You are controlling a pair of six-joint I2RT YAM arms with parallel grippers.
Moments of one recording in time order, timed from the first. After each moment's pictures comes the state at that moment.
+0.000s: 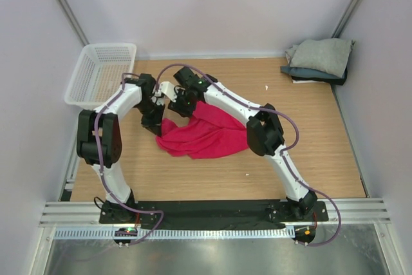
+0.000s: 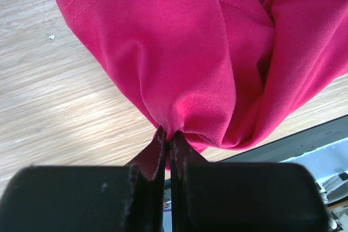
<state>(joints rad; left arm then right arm) -0.18 1.84 1.39 -1.07 0.28 0.00 0.78 2.39 2.23 -0.82 -0.23 -0.59</state>
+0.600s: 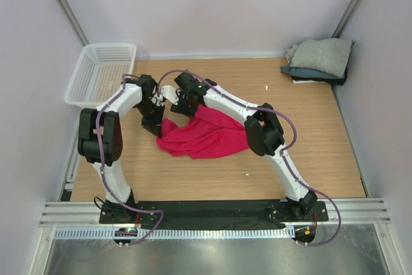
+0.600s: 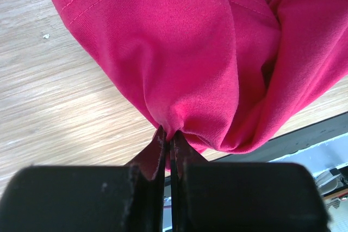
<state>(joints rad) -0.17 1.87 1.39 -1.08 0.30 -0.01 0.78 2.39 2.14 -0.72 -0.12 -0.65</state>
